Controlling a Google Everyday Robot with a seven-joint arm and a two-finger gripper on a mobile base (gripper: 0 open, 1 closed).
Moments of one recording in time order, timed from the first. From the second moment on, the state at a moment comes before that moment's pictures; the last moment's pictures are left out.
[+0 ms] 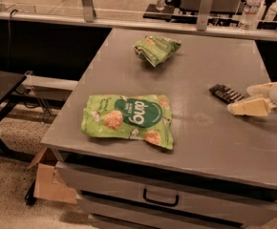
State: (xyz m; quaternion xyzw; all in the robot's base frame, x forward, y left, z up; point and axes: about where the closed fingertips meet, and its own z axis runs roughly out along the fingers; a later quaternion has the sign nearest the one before) arm 0.554 -0.303 0.826 -0.33 0.84 0.14 0.41
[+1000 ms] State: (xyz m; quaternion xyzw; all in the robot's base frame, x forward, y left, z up) arm 0.635 -0.238 0.868 -0.36 0.80 0.17 0.45
